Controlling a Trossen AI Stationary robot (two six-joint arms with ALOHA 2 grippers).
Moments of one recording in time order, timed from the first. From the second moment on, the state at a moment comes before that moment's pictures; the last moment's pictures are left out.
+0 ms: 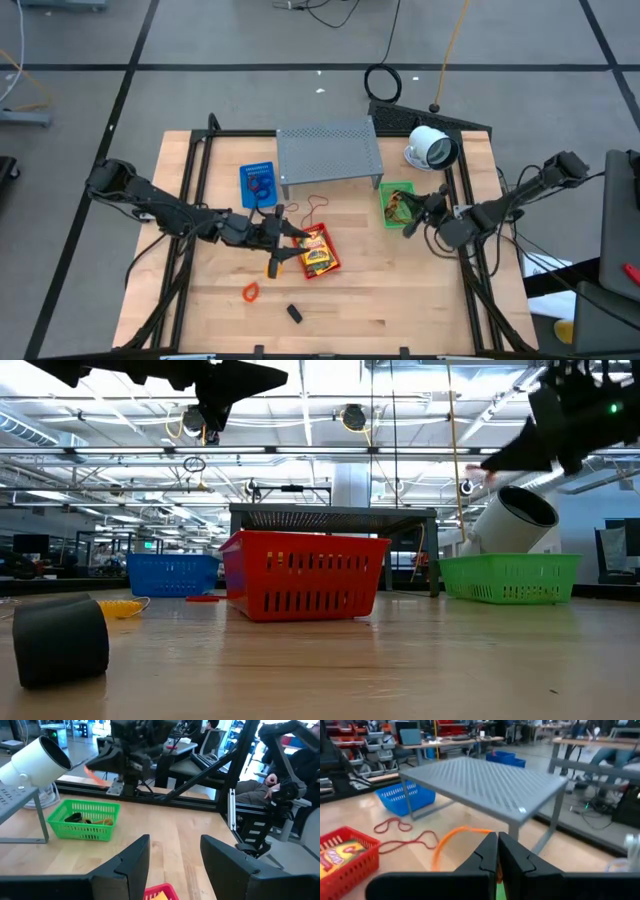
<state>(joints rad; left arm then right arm) -0.33 1.34 0.63 0.58 -0.24 -0.19 0.49 0.75 0.29 0.01 1.18 0.45</state>
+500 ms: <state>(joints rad) -0.30 1.34 0.63 0.59 -0.24 -0.19 0.32 0.70 0.11 0.01 0.94 0.62</state>
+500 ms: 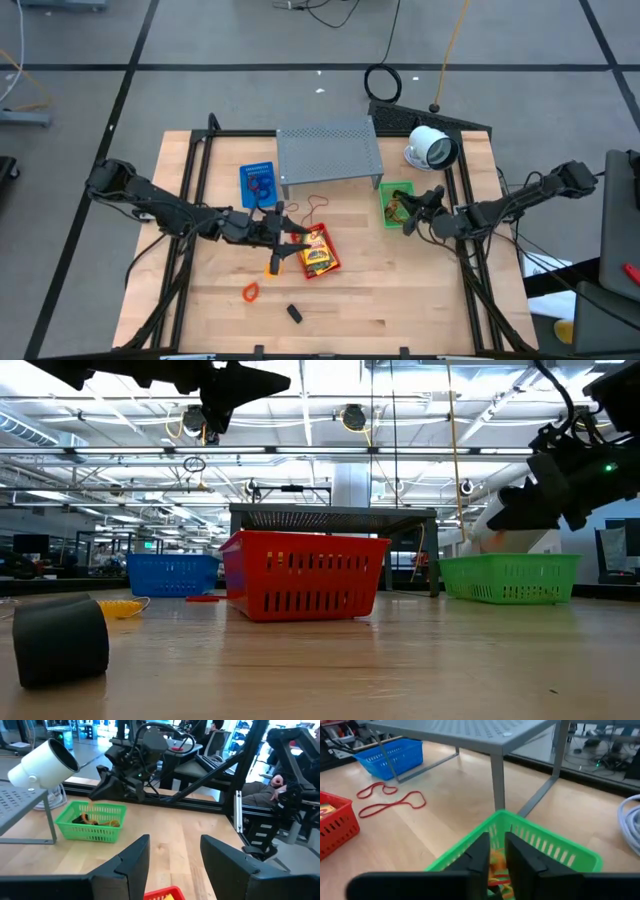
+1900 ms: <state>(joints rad) -0.57 1.35 0.63 0.18 -0.37 -0.27 0.48 1.50 0.31 1.10 0.16 0.01</state>
